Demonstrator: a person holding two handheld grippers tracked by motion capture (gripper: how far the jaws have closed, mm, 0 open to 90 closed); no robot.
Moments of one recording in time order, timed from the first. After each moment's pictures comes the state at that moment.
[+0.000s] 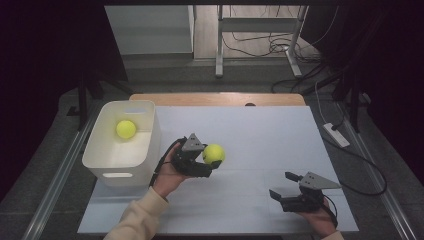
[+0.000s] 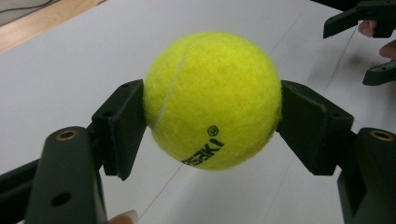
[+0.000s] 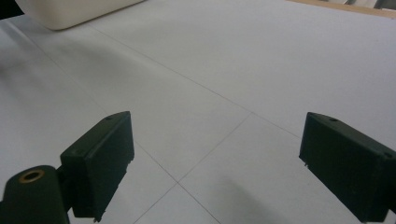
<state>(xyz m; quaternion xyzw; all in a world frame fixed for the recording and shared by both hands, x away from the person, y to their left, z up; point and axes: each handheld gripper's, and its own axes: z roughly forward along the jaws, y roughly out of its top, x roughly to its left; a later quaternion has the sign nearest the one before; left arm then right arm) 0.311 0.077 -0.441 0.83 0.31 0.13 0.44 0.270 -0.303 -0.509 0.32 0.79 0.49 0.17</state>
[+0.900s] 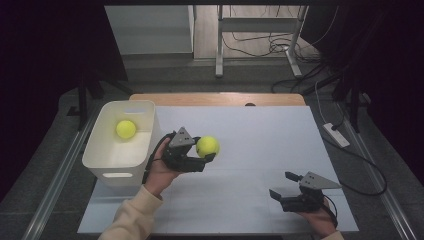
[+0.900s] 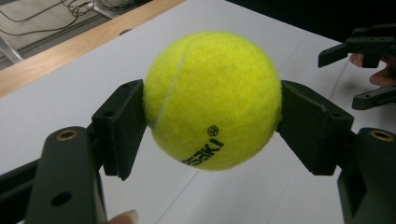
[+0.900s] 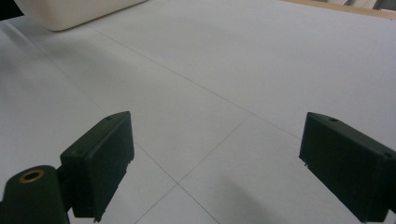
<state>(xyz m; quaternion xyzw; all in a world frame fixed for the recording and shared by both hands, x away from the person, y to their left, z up) 0.304 0.096 -0.416 0.81 0.32 0.15 0.47 0.270 -0.303 -0.509 0.32 0.79 0.49 0.17</state>
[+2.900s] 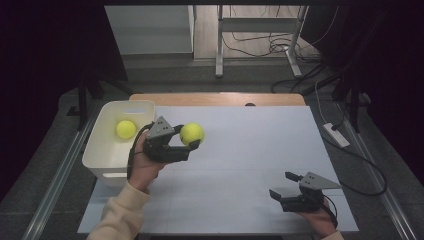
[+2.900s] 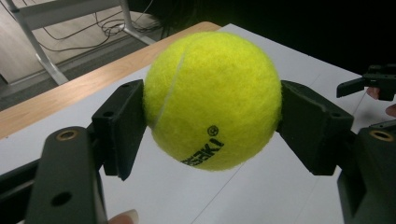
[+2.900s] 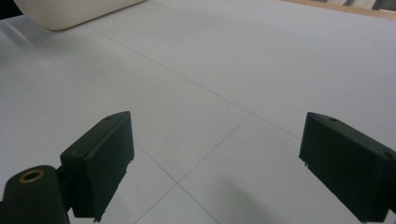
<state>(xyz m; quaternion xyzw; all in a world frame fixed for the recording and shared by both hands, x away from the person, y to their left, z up) 0.303 0.135 -0.389 0.78 0.35 0.19 0.49 0.269 -0.303 -0.509 0.32 0.79 0.49 0.18</state>
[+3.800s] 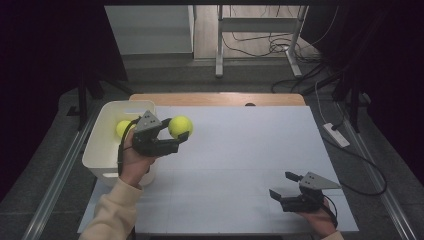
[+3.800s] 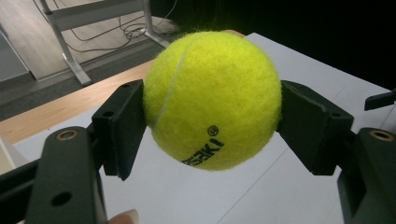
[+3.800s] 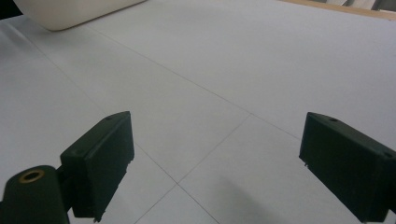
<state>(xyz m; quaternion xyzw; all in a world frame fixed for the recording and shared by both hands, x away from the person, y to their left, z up) 0.309 0.162 -0.383 0.75 0.38 0.21 0.49 0.269 -0.303 -0.509 0.32 0.79 0.49 0.18</state>
